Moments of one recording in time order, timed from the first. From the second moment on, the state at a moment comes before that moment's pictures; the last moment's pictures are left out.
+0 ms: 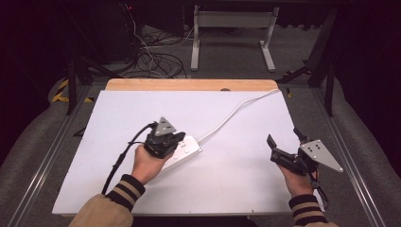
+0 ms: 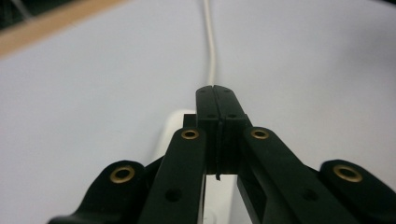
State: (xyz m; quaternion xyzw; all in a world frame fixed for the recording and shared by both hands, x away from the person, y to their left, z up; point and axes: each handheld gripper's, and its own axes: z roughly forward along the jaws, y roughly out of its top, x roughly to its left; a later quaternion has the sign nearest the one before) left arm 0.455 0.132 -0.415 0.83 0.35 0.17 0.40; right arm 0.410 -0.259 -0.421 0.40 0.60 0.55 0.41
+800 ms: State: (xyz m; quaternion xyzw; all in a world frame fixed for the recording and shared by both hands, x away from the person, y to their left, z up) left arm 0.463 0.113 -0.453 0.86 0.38 0.15 0.31; right arm 0.409 -0.258 -0.421 0.40 0.61 0.55 0.41
